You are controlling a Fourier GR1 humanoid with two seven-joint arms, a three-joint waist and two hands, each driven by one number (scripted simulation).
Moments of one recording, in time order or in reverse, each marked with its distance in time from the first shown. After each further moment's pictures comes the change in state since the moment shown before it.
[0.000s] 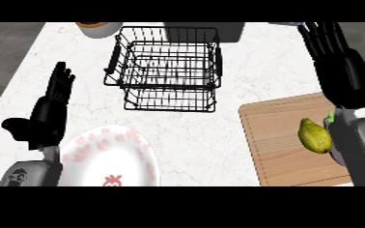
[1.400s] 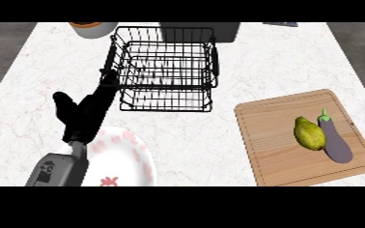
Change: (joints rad) left arm -0.055 -0.064 -0.126 0.028 0.097 -0.174 0.289; right arm 0.692 -0.348 -0.213 -0.078 0.201 -0.156 0.264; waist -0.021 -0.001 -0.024
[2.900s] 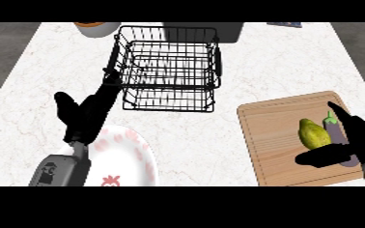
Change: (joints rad) left arm 0.008 -0.042 0.032 -0.018 -0.036 -0.041 0.025; right arm -0.333 0.095 0.392 -0.205 0.353 0.068 0.943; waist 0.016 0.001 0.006
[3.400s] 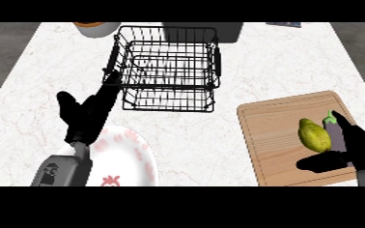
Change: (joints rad) left arm 0.003 -0.024 0.013 -0.013 -0.032 -0.003 0.022; right arm 0.069 0.091 -0.052 0.037 0.148 0.018 -0.026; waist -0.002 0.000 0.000
